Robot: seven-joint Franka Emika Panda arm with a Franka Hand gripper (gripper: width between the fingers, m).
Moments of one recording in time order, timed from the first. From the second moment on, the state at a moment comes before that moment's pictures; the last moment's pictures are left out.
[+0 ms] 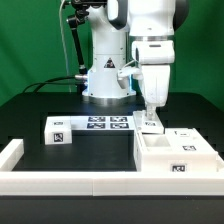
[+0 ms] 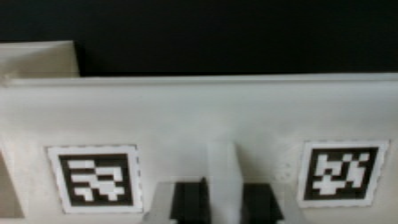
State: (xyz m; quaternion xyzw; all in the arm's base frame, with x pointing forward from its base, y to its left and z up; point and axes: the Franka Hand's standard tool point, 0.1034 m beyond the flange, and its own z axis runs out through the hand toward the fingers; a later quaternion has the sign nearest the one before) arm 0.454 0.064 0.061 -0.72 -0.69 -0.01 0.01
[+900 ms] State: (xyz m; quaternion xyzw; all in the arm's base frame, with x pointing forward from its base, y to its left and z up) arm 0.467 0.057 0.060 -0.71 -0.70 -0.02 0.01
